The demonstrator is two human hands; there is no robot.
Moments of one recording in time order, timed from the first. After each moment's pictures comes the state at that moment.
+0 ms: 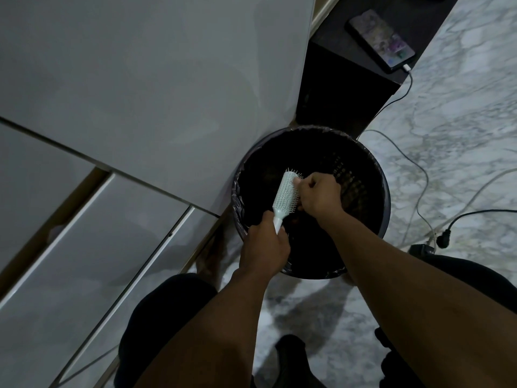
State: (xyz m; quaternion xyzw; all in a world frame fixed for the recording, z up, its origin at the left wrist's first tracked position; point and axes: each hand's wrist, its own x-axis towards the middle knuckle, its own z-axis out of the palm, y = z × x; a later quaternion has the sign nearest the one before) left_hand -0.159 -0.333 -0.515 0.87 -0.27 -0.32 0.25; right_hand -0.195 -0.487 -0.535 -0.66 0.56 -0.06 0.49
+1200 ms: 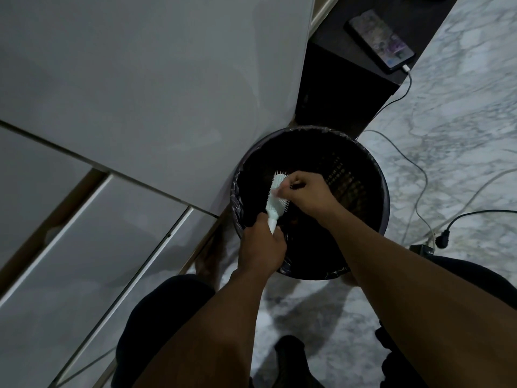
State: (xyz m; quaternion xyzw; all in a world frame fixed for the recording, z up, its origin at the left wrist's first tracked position) left_hand -0.157 -0.334 -0.519 0.88 -0.20 -0.34 0.28; right_hand -0.190 -0.488 -0.530 -0.66 0.45 -0.03 0.60
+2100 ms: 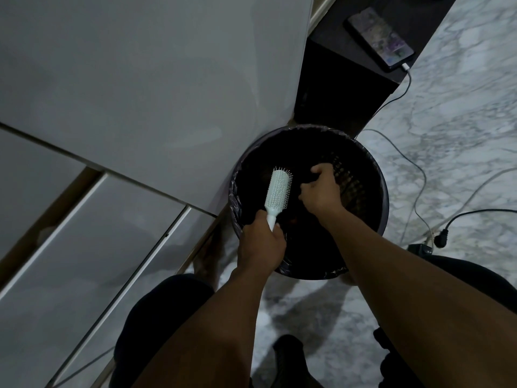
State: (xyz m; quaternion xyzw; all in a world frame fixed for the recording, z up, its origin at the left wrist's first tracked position) left_hand -0.156 -0.338 -0.519 0.88 -0.20 -0.32 0.28; right_hand -0.195 -0.495 -0.542 -0.63 0.59 -0.06 0.50
